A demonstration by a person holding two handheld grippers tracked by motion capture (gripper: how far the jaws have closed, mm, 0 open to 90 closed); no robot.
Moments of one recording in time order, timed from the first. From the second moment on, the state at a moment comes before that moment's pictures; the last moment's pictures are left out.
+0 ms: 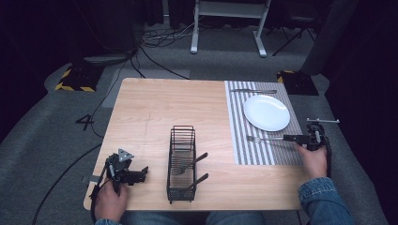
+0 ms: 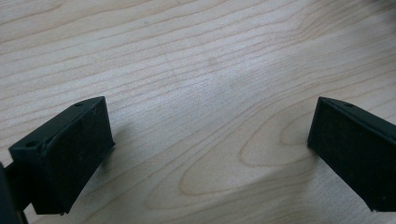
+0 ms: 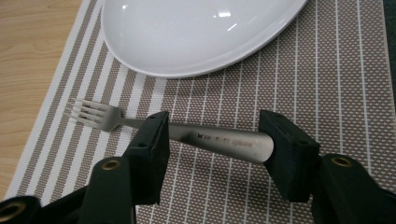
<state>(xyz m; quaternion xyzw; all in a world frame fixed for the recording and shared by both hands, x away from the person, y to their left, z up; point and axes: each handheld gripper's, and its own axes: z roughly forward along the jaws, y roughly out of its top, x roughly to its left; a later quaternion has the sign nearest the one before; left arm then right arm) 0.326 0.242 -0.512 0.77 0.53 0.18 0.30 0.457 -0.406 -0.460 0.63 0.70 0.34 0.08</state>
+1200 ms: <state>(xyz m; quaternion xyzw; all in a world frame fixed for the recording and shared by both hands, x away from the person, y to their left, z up) 0.326 0.242 -0.512 0.77 0.53 0.18 0.30 0.441 -0.409 -0.457 0.64 0.70 0.30 0.14</state>
